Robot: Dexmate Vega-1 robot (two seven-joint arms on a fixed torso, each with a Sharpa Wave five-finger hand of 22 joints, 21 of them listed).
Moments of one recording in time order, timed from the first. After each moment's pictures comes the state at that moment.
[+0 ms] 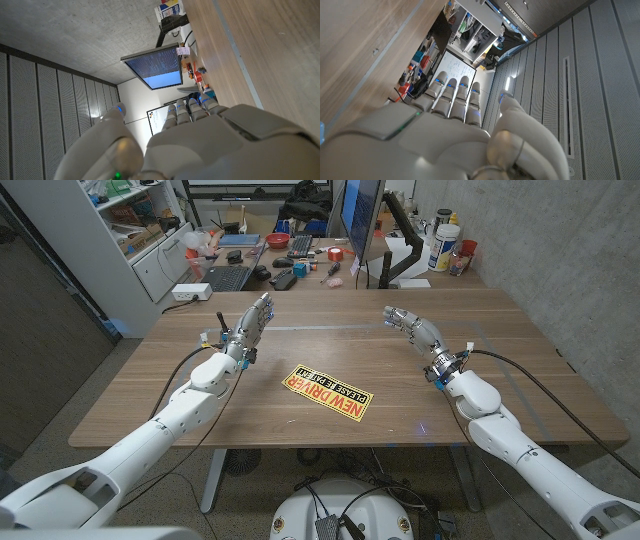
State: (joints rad) left arm 0.79 0.66 0.50 -1.40 -0.73 -0.29 0.06; left_hand 0.33 -0.10 0.46 0.12 0.27 0.01 0.04 0.20 0.18 0.02 -0.03 0.20 0.20 -0.05 -0.01 0.19 0.19 -0.10 -0.04 0.32 0.17; right arm -0.94 -0.56 -0.39 -1.37 0.47 0.63 0.20; right_hand 0.38 0.10 0.42 -0.10 0.17 0.39 -0.03 0.21 0.20 0.41 -0.01 0.23 0.18 0.29 -0.04 0.20 0.18 0.15 -0.04 0.54 0.17
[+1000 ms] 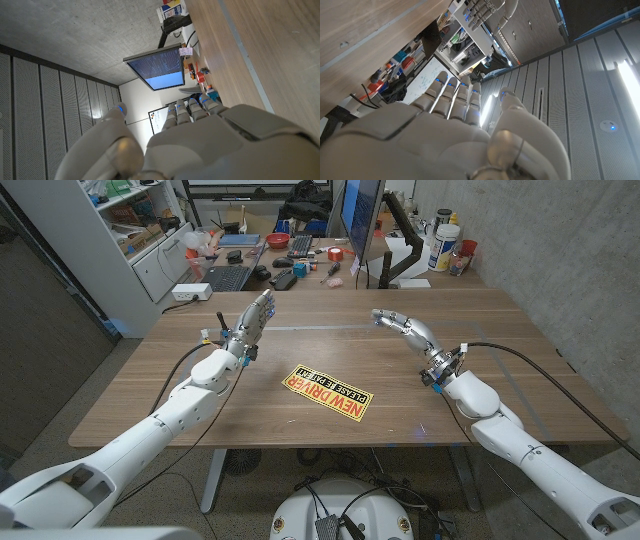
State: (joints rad) left arm 0.78 0.68 0.53 -1.42 -0.74 -0.28 0.08; left_hand 0.33 -0.09 0.46 0.11 0.27 0.01 0.04 0.20 0.18 0.02 -0.03 0.20 0.19 -0.05 -0.01 0.19 0.19 -0.10 -0.04 0.31 0.17; right arm -0.93 -0.61 -0.44 -1.38 0.24 0.76 0.11; right_hand 0.40 0.09 0.43 -0.11 0.18 0.38 -0.04 0.21 0.20 0.42 -0.02 0.23 0.18 0.31 -0.04 0.20 0.18 0.16 -0.04 0.52 0.17
